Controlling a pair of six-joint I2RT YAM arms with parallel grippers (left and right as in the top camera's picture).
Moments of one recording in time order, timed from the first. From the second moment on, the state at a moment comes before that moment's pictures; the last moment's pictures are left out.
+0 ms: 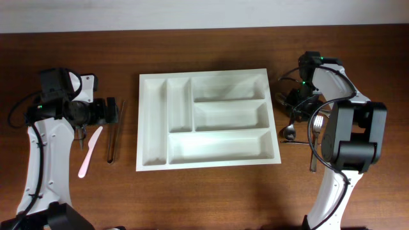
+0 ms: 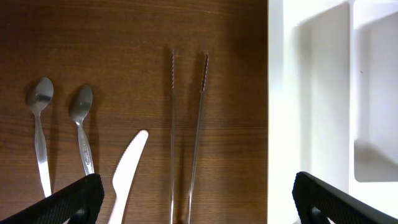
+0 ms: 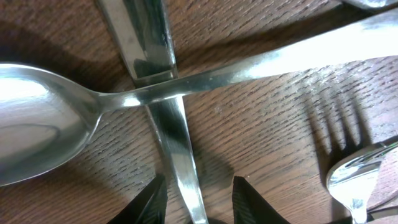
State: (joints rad) left arm 0.25 1.53 1.25 -0.84 0.17 0.16; right arm -0.09 2.22 1.66 -1.12 0.01 0.52
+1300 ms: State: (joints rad) left arm 0.25 1.53 1.25 -0.84 0.17 0.16; right arm -0.13 1.85 1.68 -1.21 -0.05 0.35
